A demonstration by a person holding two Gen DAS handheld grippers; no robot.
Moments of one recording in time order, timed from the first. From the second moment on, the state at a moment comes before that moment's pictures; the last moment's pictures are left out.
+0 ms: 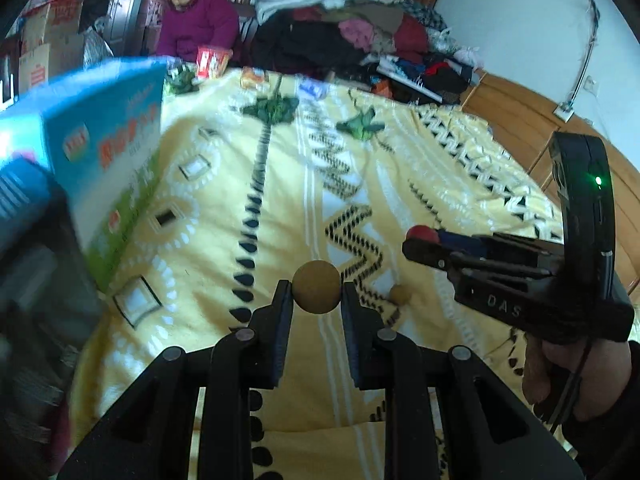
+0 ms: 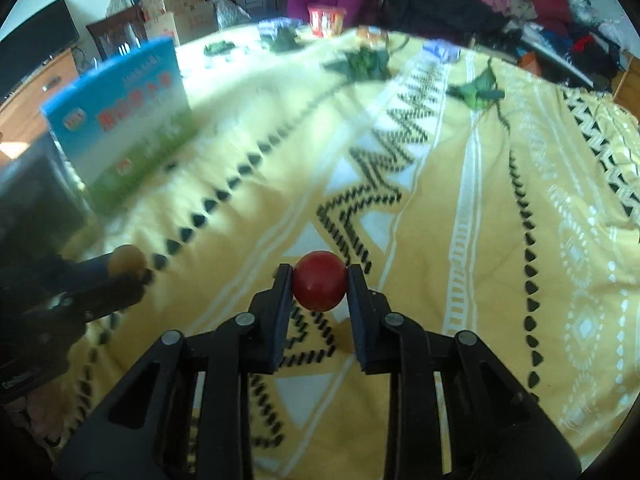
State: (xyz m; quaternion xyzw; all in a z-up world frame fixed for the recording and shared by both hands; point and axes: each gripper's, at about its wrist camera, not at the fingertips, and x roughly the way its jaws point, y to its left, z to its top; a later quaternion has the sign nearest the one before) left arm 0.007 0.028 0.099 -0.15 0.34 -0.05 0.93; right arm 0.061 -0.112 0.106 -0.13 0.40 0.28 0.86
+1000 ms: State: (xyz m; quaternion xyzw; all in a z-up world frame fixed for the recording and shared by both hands) left arm -0.236 0.363 0.168 -0.22 0.27 0.31 0.88; right arm -0.123 0.225 0.213 -0.15 0.36 0.55 0.74
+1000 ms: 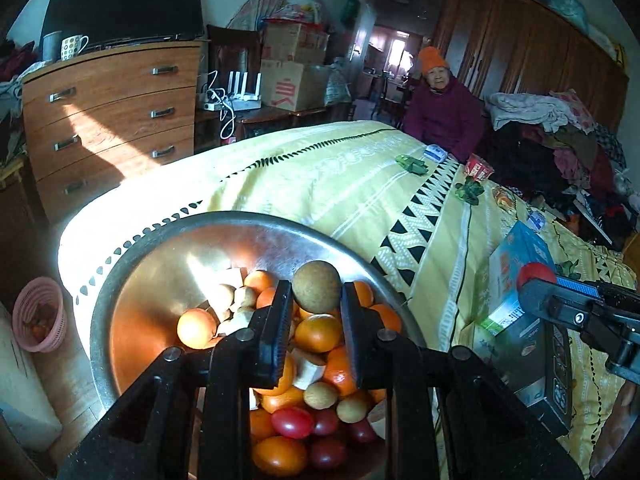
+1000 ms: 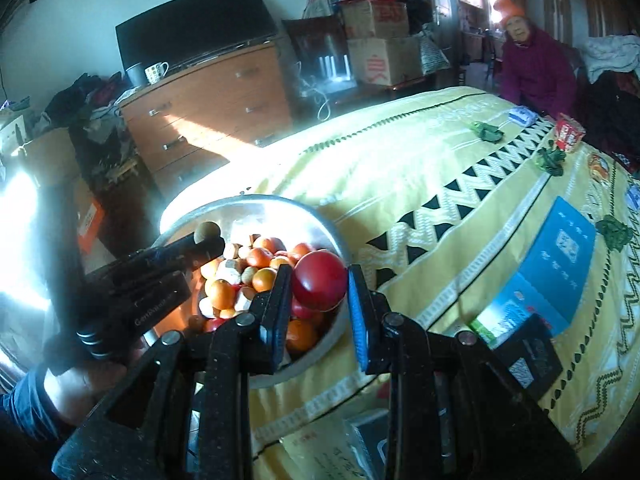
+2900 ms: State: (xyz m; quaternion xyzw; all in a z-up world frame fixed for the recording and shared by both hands) left arm -0.048 -0.020 0.055 -0.07 0.43 -0.01 0.90; right arm -0.047 -0.174 0.062 -0.08 0.47 0.13 0.87
